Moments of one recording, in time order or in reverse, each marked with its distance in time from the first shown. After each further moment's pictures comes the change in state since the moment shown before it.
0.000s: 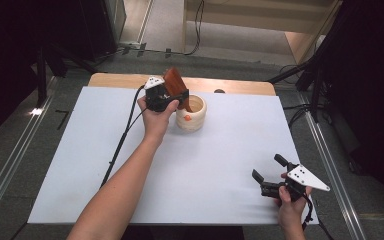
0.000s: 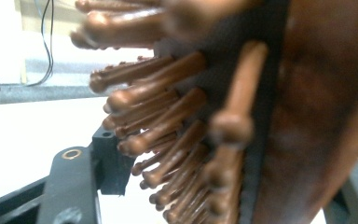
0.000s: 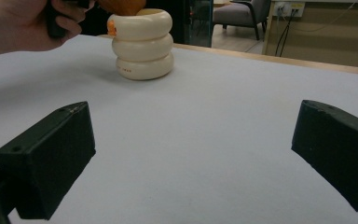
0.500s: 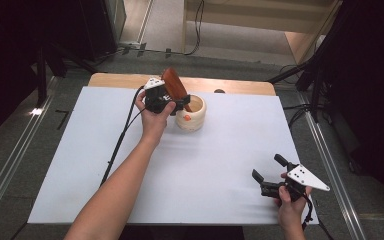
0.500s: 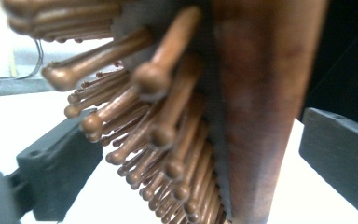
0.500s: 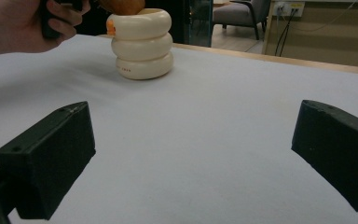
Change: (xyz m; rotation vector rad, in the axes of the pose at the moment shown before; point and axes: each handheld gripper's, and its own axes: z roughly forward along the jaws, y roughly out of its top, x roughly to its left) left arm -0.002 -0.001 -0.004 0.033 -0.019 0.042; right arm 0.000 0.000 0.000 0.002 -0.002 0.002
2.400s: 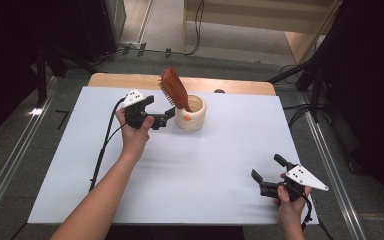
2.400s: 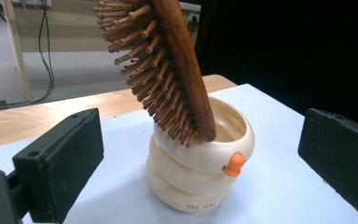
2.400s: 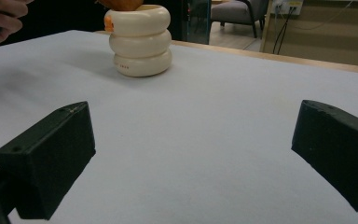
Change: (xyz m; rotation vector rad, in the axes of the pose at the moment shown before) left arm -0.006 -0.018 -0.077 -0.050 -0.009 0.108; right arm 0.002 0.000 0.001 0.012 -0.010 -0.013
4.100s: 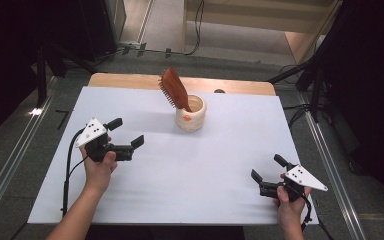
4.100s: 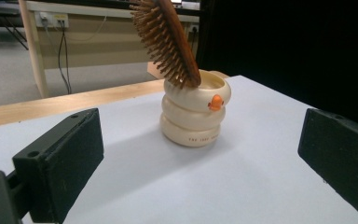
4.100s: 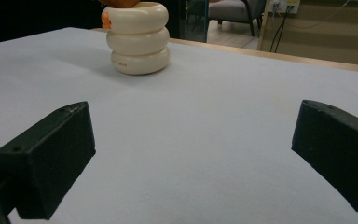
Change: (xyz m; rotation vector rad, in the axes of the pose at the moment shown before) left arm -0.004 -0.038 -0.118 -0.056 0.017 0.068; right arm 0.001 0.000 0.000 0.006 -0.013 -0.001
